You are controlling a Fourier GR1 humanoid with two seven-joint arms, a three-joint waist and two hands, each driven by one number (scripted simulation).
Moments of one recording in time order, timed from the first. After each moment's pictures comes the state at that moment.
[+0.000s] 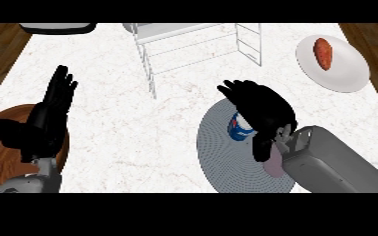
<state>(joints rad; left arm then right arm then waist) -0.08 0.21 0.03 -1.66 0.05 0.18 0.14 -0.59 -0.47 0.65 -1.62 0.50 0.49 0.60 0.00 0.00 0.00</state>
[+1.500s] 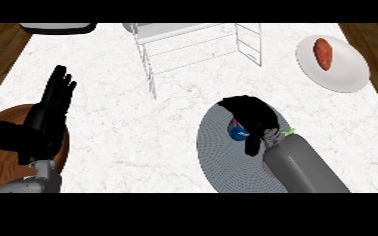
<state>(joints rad) -0.07 0.16 0.07 -1.71 -0.01 0.13 0.18 -0.42 -0.23 0.46 -1.29 0.94 0.42 0.19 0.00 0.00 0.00</state>
